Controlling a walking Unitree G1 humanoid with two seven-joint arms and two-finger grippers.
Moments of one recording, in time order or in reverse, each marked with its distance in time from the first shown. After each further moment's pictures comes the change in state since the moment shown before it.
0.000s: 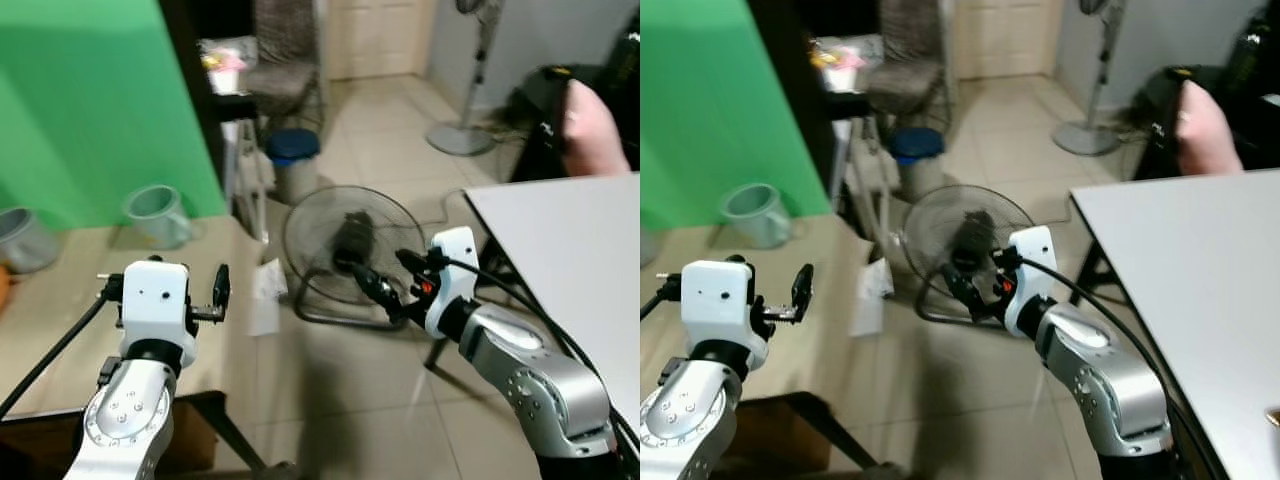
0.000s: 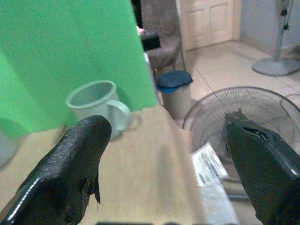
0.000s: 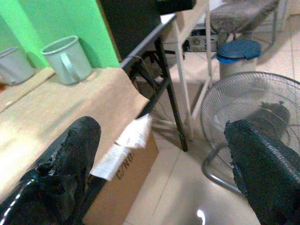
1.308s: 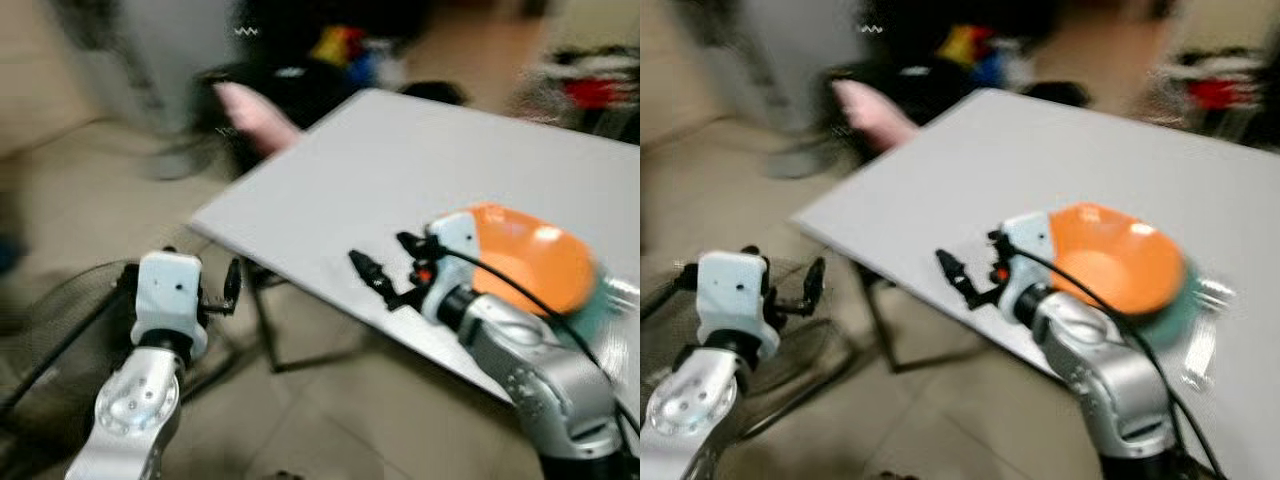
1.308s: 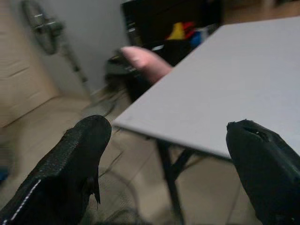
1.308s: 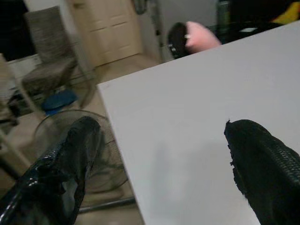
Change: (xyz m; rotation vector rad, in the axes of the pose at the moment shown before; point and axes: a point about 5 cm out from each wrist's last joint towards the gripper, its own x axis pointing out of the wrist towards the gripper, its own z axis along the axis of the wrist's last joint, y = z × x) left arm 0.008 -0.007 -0.002 0.007 -0.005 -0.047; right arm -0.003 0.007 0.014 -0.064 -0.047 -0.029
